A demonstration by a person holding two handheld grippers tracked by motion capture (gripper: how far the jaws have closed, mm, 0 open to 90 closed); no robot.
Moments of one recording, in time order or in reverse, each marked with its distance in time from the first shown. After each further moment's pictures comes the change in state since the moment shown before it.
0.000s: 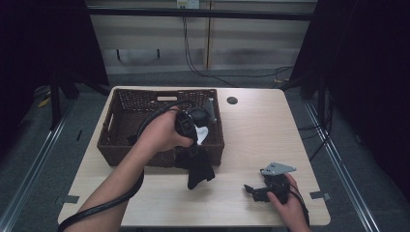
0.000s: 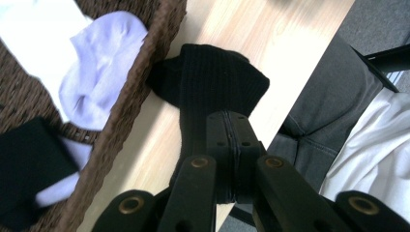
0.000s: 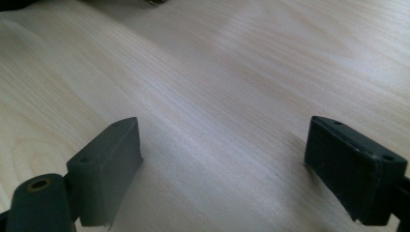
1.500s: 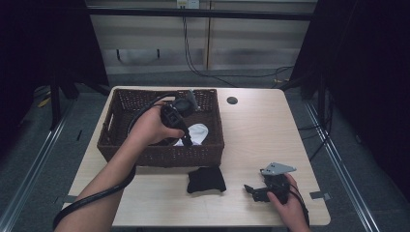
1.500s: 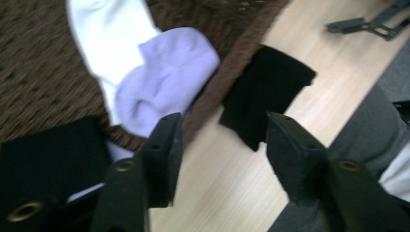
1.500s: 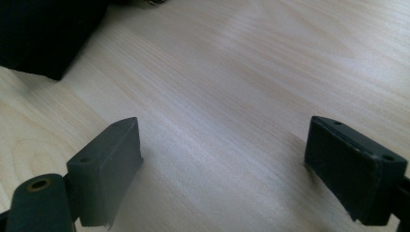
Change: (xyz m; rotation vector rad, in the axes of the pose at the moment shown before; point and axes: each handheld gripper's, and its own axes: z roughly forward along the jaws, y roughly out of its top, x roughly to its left) left arm 0.054 -0.025 -0.005 -0.143 0.069 -0.153; right arm 0.000 0.000 0.000 -0.001 0.000 -0.002
